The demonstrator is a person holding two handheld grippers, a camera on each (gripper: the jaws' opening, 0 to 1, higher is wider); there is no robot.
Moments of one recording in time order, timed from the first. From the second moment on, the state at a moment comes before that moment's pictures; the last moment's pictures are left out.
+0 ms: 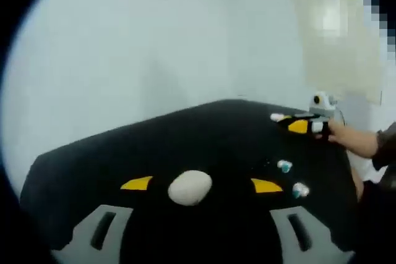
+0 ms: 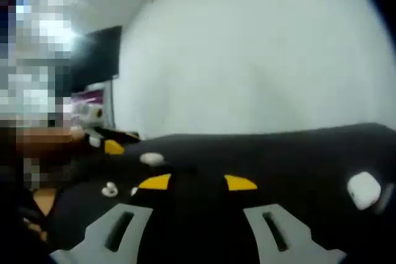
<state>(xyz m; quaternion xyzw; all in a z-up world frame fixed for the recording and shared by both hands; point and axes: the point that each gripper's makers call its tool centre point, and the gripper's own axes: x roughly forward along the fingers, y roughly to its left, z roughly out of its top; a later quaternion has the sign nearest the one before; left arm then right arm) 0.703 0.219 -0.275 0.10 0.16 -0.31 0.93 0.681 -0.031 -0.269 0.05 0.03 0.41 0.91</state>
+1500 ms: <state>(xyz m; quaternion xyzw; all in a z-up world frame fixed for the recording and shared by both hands) 0.536 0.099 -0.240 0.24 -0.05 -0.48 0.84 0.678 -0.029 -0.275 0.02 0.03 0.41 0.91</state>
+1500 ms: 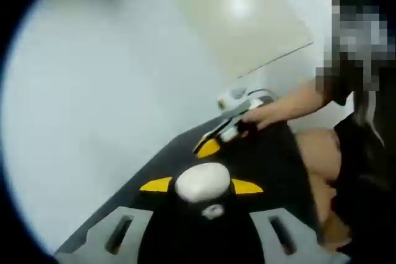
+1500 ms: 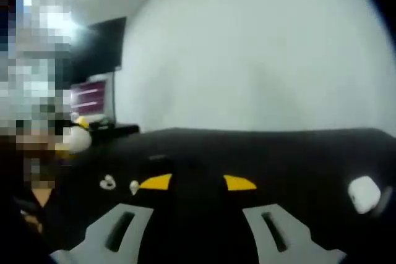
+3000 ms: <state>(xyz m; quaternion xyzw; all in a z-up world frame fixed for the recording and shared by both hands) 0.565 0.117 -0.274 0.04 0.01 -0.42 0.91 0.591 -0.059 -0.272 -0.01 0.09 0.43 0.90</state>
